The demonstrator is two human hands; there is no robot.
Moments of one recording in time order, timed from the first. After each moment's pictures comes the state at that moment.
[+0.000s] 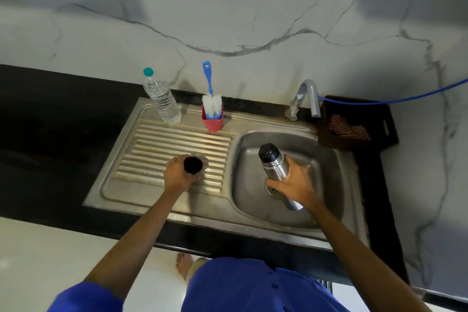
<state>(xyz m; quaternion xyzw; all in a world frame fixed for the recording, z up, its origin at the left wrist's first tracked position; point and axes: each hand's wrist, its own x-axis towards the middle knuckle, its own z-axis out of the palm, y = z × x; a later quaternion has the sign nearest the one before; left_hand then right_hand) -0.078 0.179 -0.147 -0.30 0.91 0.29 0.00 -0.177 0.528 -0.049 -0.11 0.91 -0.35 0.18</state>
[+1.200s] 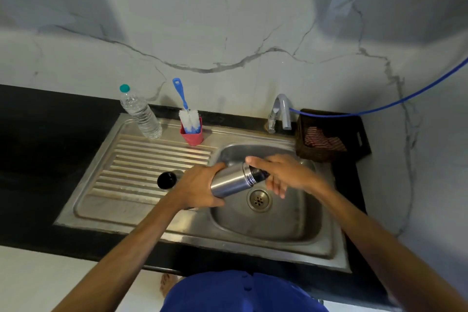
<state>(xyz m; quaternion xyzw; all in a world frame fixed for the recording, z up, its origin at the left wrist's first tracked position) -0.113 0.302 0.000 0.04 0.96 0.25 0.10 -0.212 0.547 0.072 -0.19 0.84 -0.37 0.35</state>
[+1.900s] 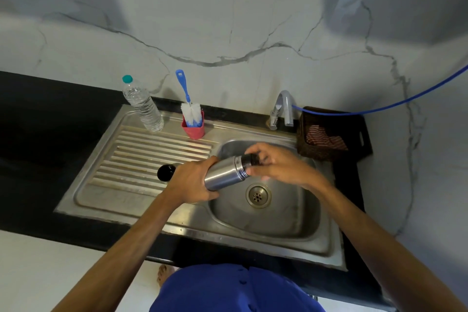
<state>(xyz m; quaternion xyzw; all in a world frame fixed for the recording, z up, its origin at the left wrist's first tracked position) -0.104 0.294 -0.018 0.00 0.98 0.19 0.03 -0.220 0.545 0.063 -0.26 0.81 -0.39 0.34</state>
